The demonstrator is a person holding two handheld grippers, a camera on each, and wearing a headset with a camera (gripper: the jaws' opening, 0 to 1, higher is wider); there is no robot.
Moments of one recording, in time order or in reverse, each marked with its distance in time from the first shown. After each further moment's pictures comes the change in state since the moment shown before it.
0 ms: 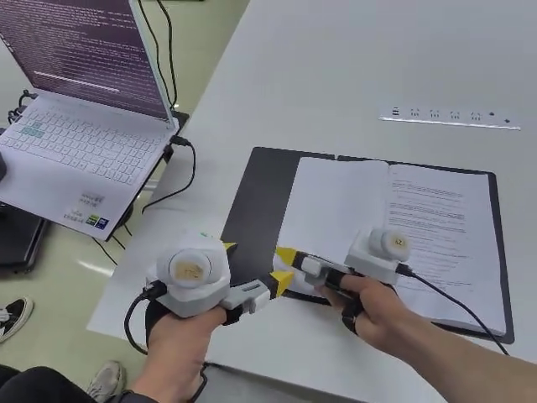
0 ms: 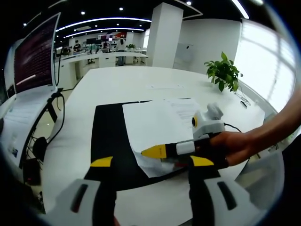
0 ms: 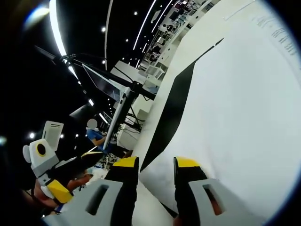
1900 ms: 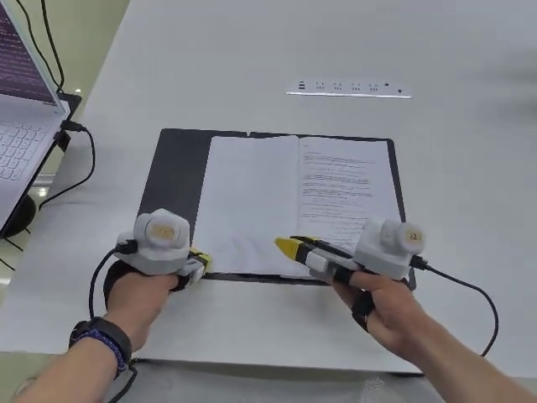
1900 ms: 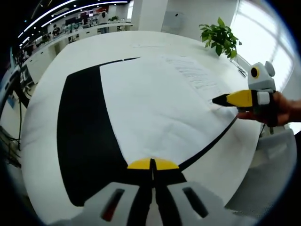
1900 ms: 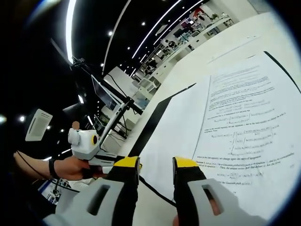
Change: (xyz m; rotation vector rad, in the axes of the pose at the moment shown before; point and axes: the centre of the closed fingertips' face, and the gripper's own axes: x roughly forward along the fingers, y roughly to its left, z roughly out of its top) left arm 0.082 0.004 -0.073 0.079 0.311 -0.089; right arm -0.135 -0.027 0.026 -0.167 -0.123 -0.139
